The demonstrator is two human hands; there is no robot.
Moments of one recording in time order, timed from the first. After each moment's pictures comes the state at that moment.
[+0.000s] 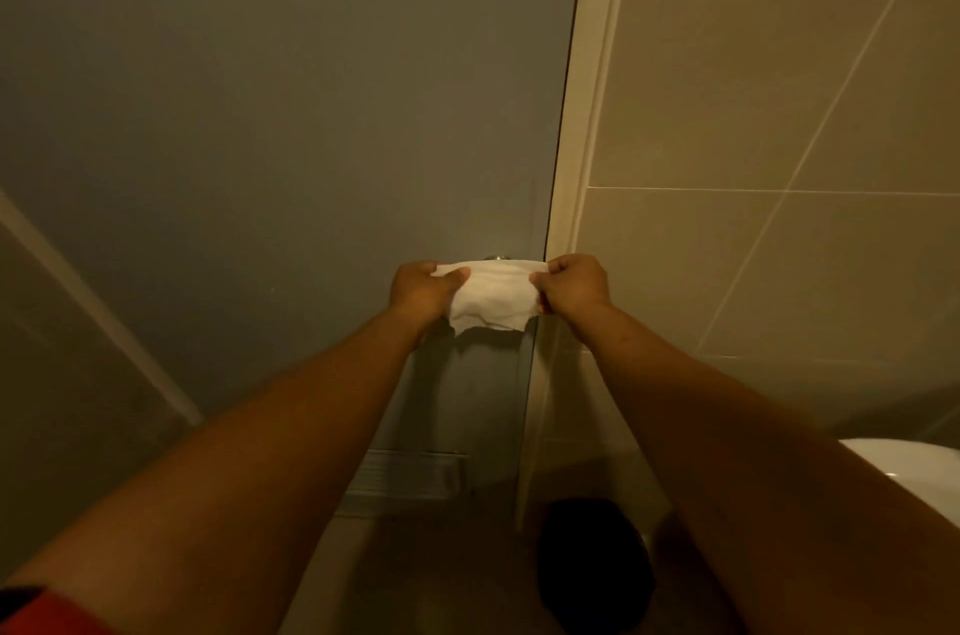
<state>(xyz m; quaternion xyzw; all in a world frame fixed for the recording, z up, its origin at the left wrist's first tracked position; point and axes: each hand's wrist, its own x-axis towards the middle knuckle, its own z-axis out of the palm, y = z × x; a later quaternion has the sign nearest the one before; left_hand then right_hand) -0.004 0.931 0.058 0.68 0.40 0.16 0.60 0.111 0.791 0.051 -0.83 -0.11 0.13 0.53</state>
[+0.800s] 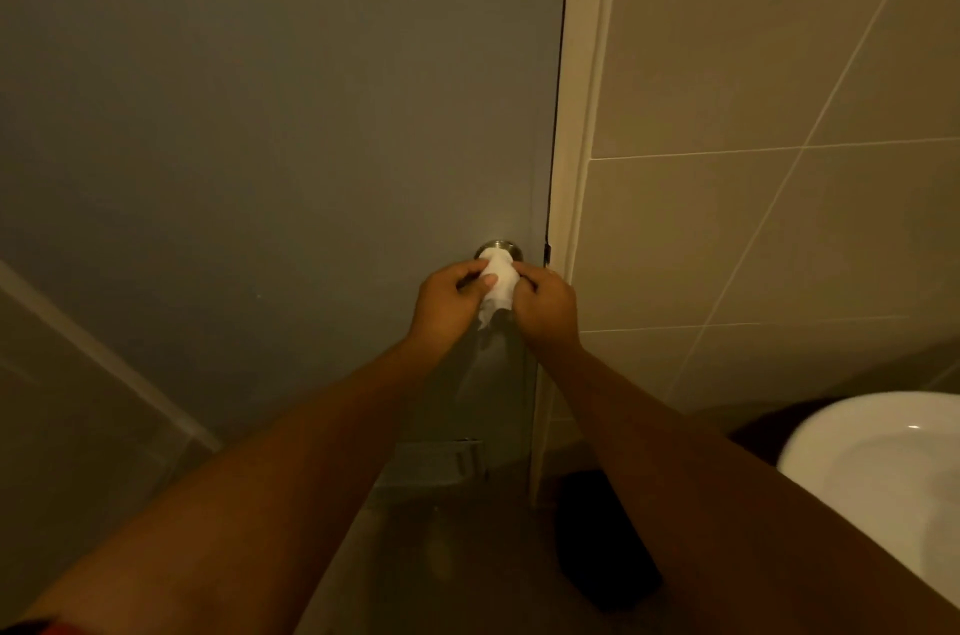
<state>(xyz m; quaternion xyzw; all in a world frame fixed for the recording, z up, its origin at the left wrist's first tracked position) 0.007 0.920 0.022 0.79 0.25 0.18 0.53 0.070 0.817 -0.004 -0.83 -0.19 -0.01 0.53</state>
